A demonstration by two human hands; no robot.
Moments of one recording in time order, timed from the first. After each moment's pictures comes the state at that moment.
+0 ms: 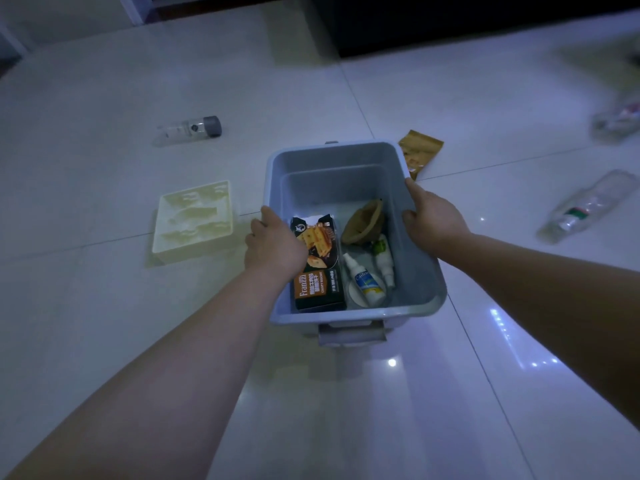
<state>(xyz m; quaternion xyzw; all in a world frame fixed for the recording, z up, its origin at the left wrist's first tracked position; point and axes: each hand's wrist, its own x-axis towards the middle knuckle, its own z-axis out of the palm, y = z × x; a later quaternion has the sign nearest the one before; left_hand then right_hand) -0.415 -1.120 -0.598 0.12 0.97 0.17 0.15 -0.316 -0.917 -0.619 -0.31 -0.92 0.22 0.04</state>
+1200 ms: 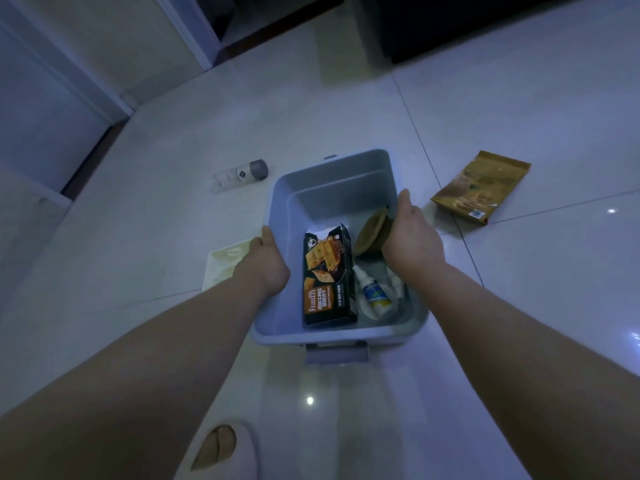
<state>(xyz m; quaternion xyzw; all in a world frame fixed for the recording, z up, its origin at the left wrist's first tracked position) -0.563 -1.077 -0.593 0.11 0.98 -0.01 0.18 -0.457 -0.893 -0.626 -0.30 -0.88 0.37 0.06</state>
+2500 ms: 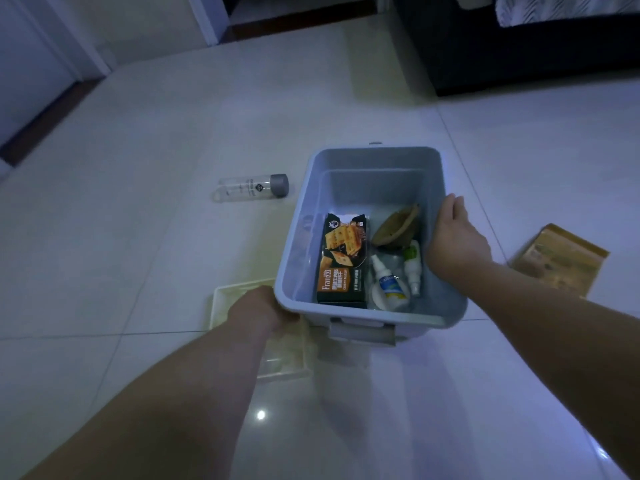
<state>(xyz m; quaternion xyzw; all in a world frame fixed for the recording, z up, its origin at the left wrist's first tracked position) -0.715 -1.146 -0.658 0.05 0.95 0.05 0.30 -0.627 -0.883 -0.615 -0.33 -0.92 0.20 -0.03</state>
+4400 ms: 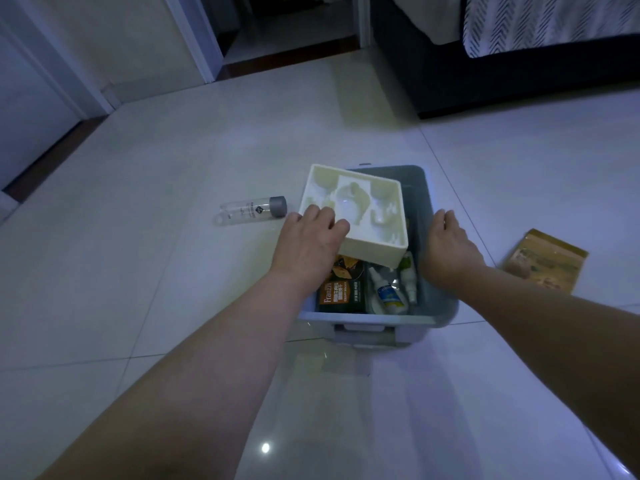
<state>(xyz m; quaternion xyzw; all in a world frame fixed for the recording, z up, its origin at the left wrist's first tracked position) -0.718 -1.070 -0.577 0.48 0.84 -0.08 -0.24 -0.610 -0.892 -0.598 -0.32 -0.92 0.20 -0.05</state>
